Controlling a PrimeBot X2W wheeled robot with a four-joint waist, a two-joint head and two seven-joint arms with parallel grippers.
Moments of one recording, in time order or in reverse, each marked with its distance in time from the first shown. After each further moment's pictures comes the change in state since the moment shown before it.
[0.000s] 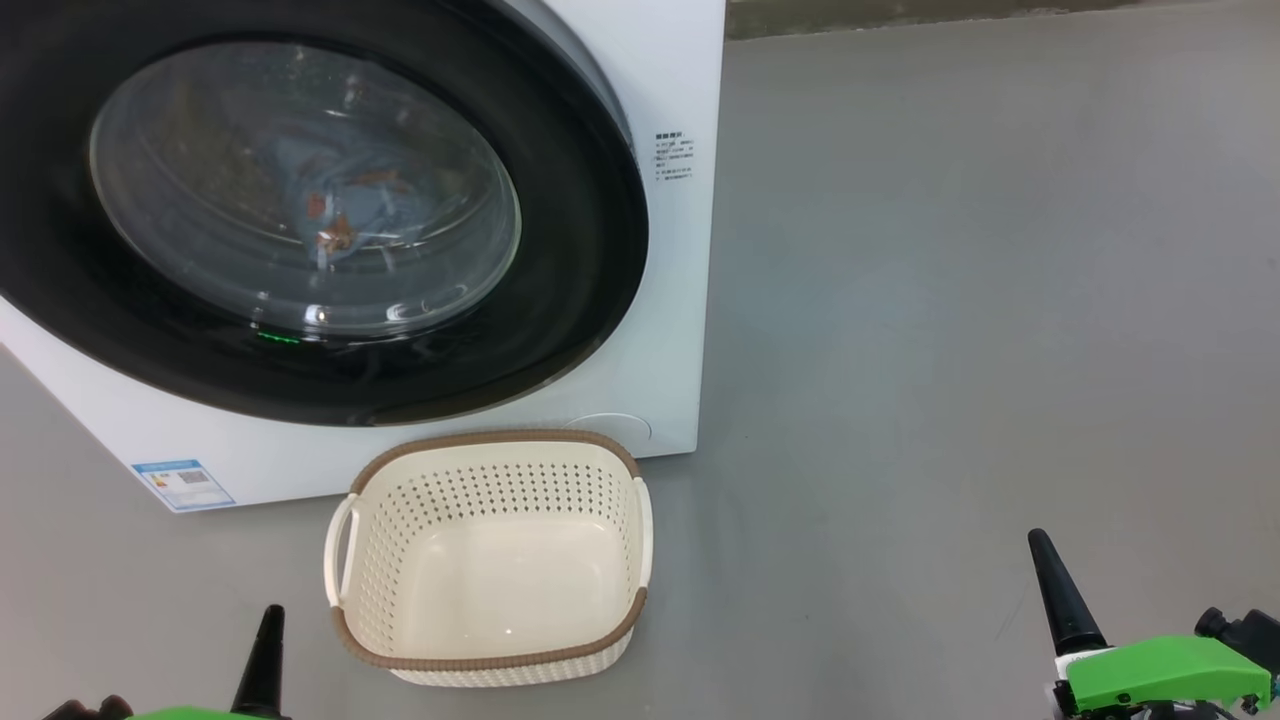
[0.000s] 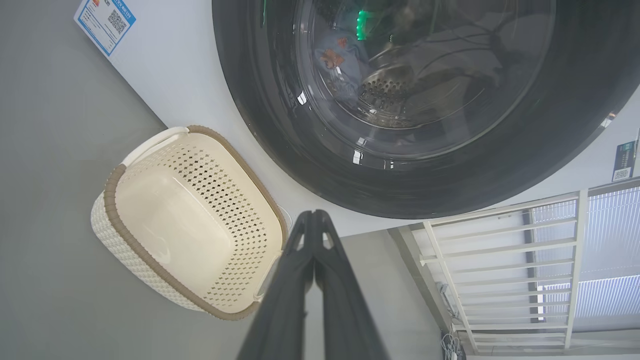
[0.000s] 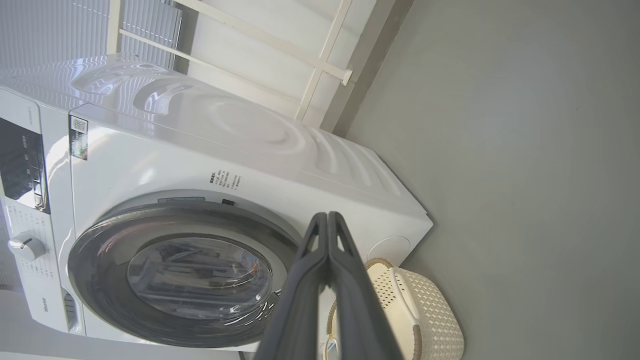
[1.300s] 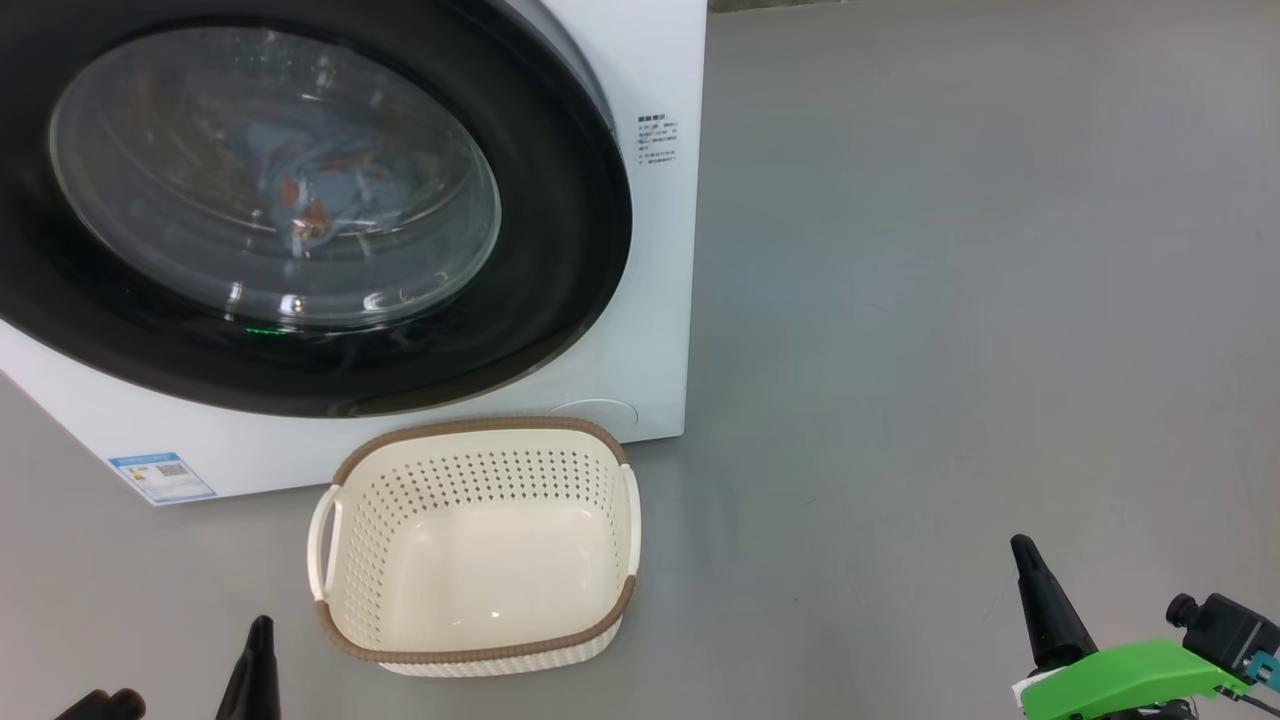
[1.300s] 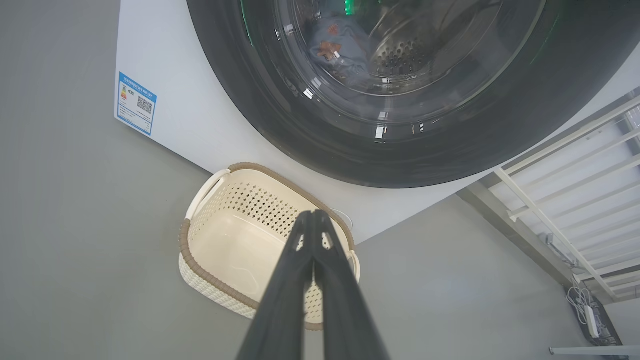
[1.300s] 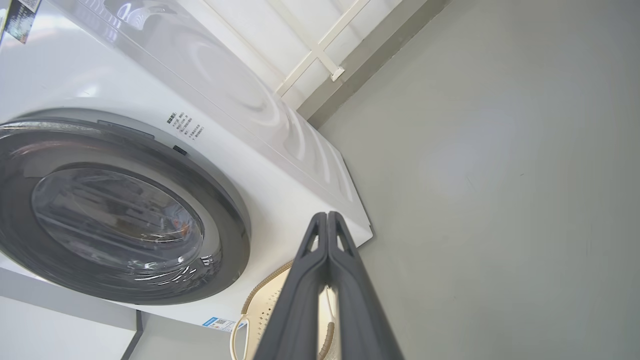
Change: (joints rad) left arm 0.024 0.014 -0.019 0.007 0.393 0.000 -0.111; right arm 0.002 -0.033 0.068 0.025 -0.347 0.000 -0.113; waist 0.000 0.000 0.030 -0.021
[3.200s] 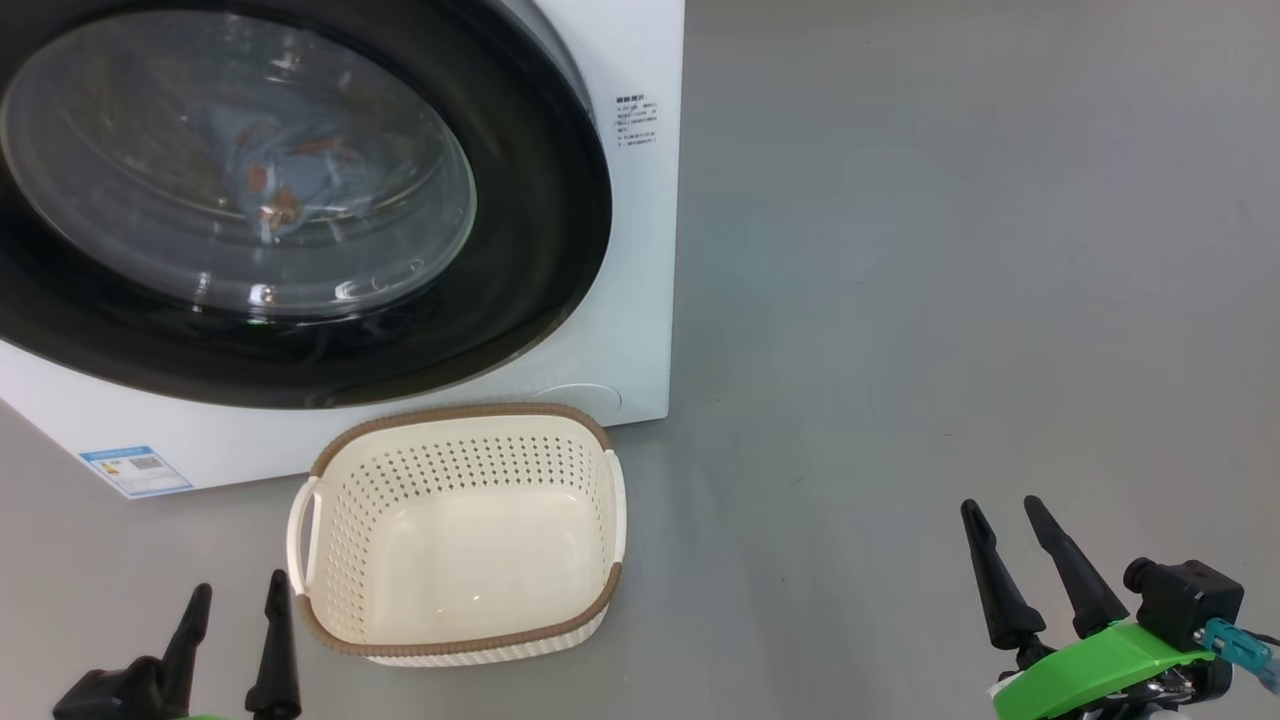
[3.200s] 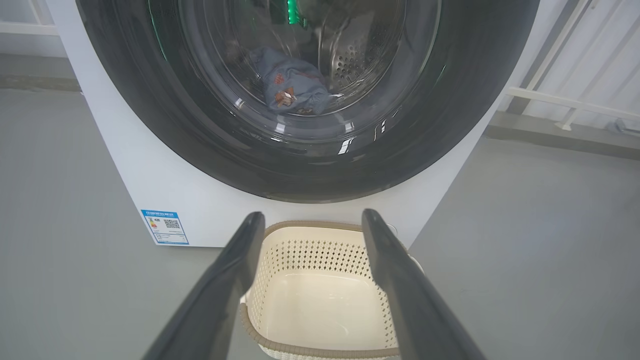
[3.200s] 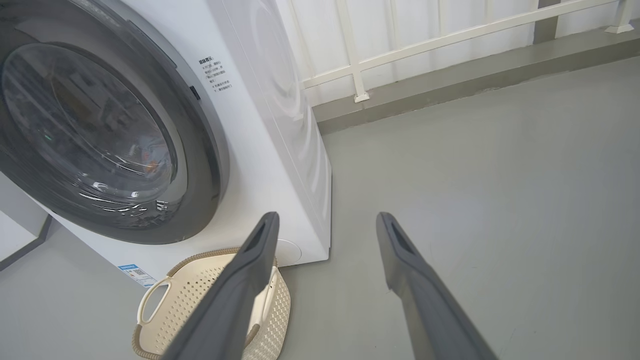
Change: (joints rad) left arm 0.002 0.050 -0.013 -0.052 0.464 -0.001 -0.137; right arm -0.028 -0.057 0.064 -0.036 -0.417 0.000 -0.125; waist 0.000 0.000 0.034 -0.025
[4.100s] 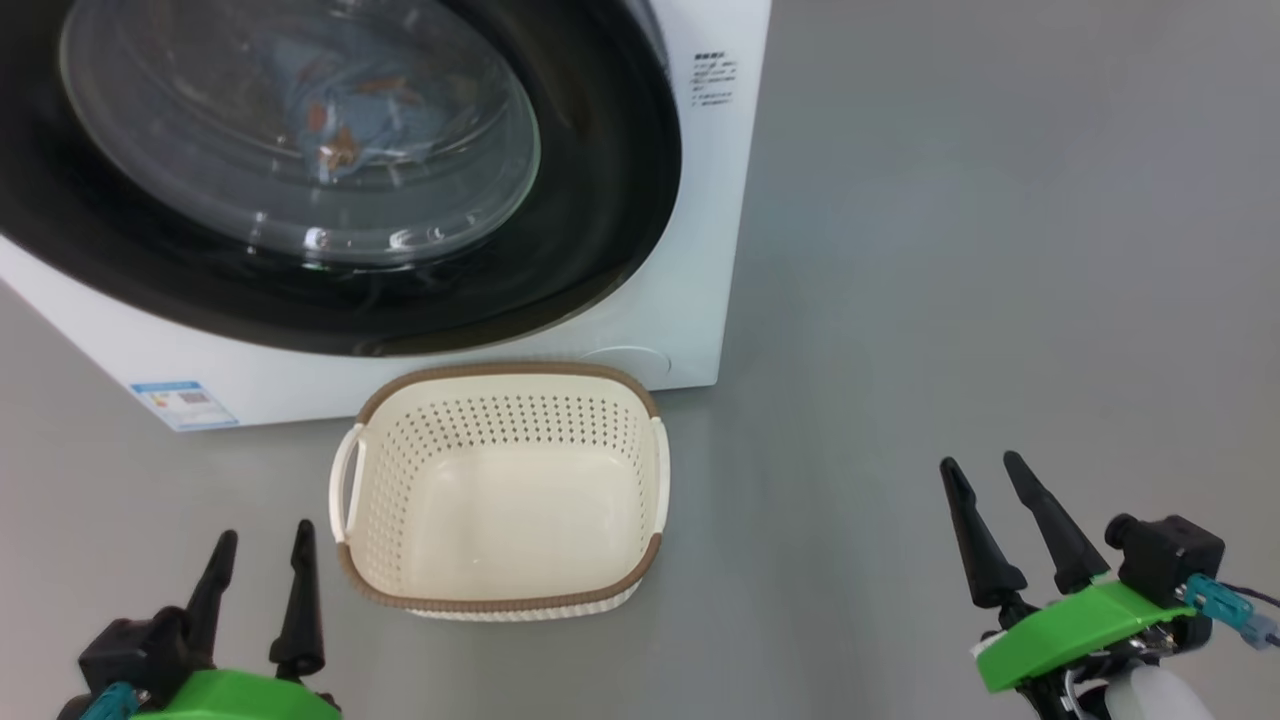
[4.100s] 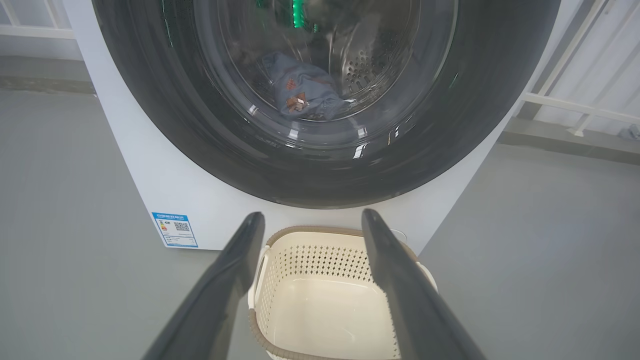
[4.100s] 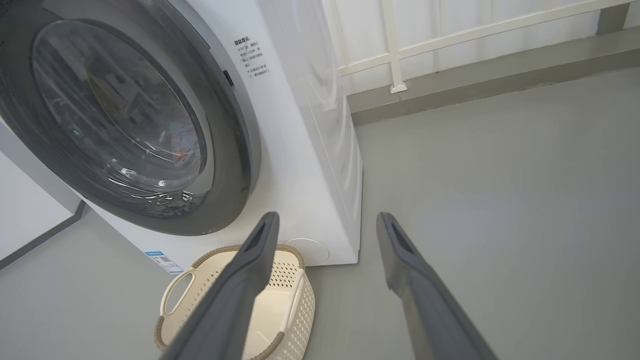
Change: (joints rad) left arm -0.075 -0.015 -0.039 0.000 0.011 0.000 0.000; right arm -0.087 0.000 0.039 0.024 0.000 0.000 0.000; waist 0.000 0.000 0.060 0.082
